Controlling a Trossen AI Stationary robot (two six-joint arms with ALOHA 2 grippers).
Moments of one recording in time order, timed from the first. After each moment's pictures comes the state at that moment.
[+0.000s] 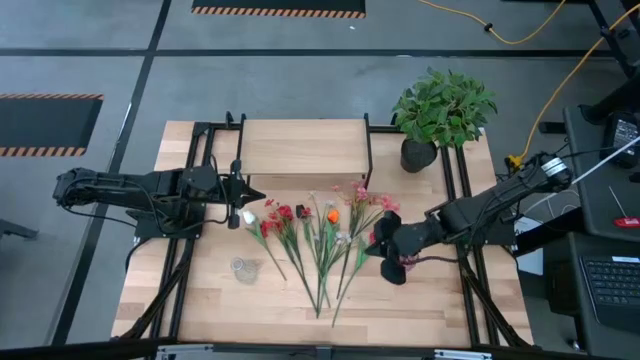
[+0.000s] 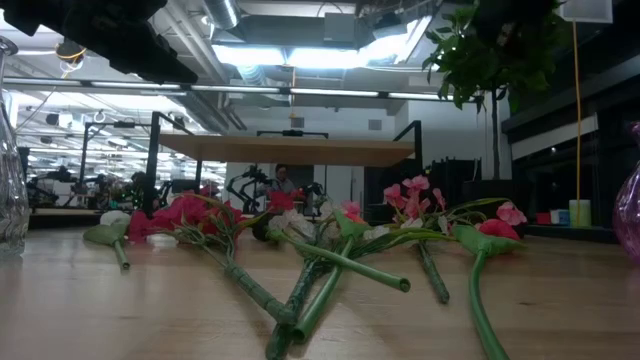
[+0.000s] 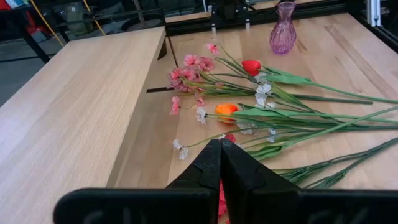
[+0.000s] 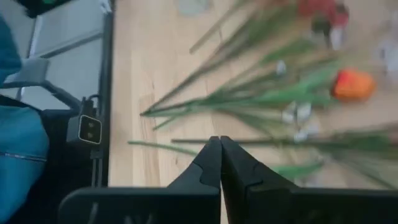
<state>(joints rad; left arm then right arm) 0.03 0.62 0.47 -0.25 -0.12 0.12 0.46 1.32 1.03 -0.51 0.19 0.68</state>
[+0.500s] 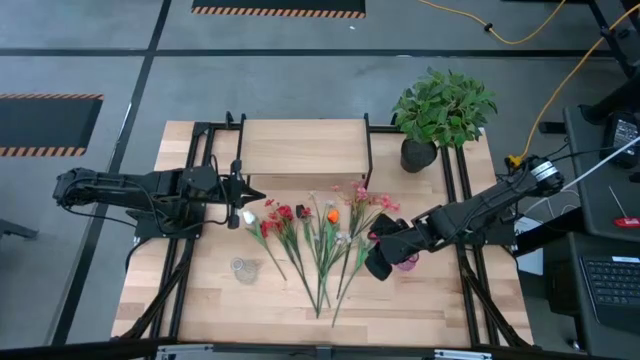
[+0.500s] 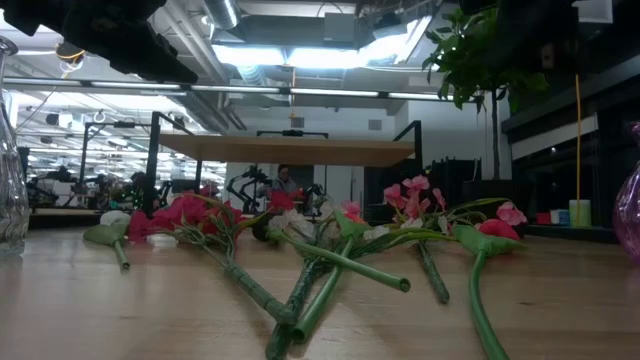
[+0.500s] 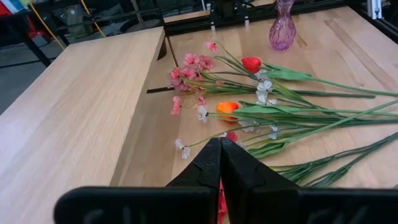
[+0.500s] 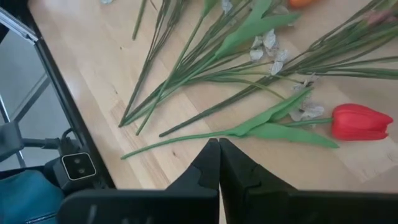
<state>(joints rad) 0.03 0.62 0.47 -0.25 -0.12 0.14 0.46 1.41 1.09 -0.67 0.19 1.15</state>
